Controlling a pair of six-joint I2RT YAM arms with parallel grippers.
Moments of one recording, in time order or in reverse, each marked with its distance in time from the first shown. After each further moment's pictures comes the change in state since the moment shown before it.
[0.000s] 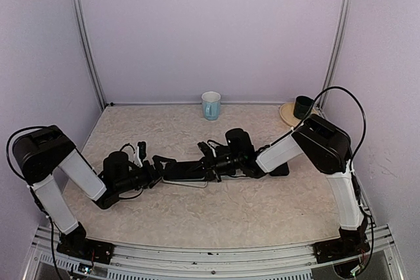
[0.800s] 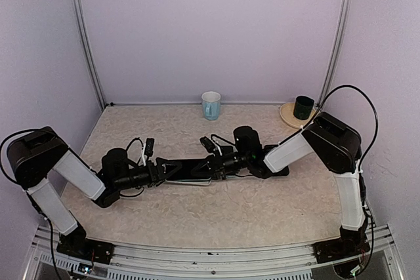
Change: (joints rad) left arm -0.030 -0.065 0.019 0.004 0.204 0.052; right arm -0.004 -0.102 -0.110 0.070 -0.074 -0.158
